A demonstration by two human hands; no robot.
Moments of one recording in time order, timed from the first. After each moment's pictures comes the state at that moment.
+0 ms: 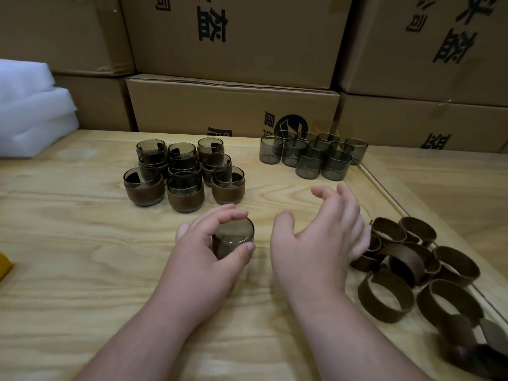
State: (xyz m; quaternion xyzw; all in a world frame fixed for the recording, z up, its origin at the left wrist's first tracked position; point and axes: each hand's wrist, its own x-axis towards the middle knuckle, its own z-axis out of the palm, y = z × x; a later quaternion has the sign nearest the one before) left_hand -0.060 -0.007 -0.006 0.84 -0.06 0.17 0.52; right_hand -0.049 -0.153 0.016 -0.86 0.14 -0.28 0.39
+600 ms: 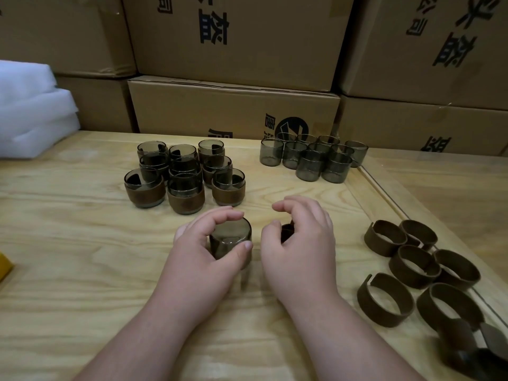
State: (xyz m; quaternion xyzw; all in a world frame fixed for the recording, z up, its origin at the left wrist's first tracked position) left_hand -0.057 -0.008 -0.007 0.80 -0.04 0.17 0.57; right_hand -0.042 -0.152 0.004 -0.87 0.01 -0.29 0.41
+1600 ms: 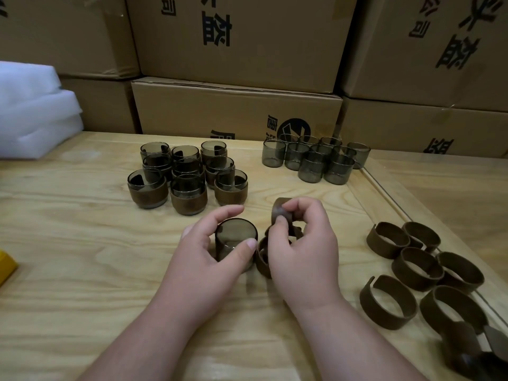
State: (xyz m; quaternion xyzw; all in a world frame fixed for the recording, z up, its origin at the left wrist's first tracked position) left_hand -0.064 -0.007 -0.002 0.79 -0.04 0.13 0.60; right_hand -0.045 -0.150 0.006 -0.80 -0.01 -0.29 0.52
